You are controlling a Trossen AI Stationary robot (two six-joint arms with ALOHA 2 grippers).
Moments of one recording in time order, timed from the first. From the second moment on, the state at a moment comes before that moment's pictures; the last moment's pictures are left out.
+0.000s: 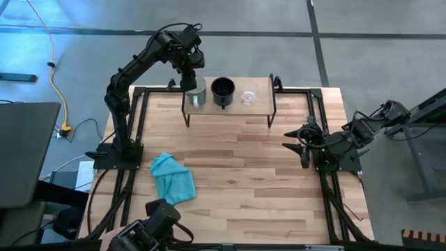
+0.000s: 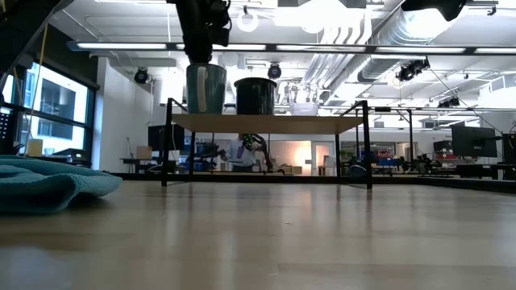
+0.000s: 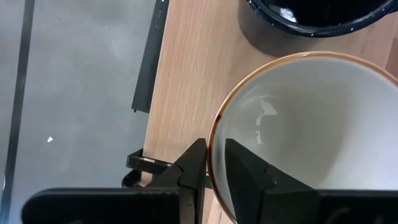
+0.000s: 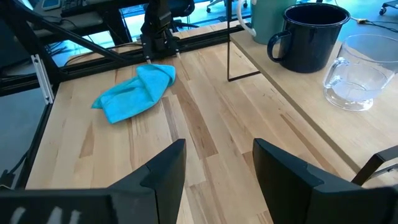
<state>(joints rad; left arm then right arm) 0.86 1.92 2.17 -1.48 0.03 0.57 0.50 0.71 0.87 -0.69 0.66 0.47</state>
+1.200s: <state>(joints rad) 0.85 1.92 2.17 -1.47 0.01 0.57 0.50 0.71 0.87 -0.69 0.66 0.47</state>
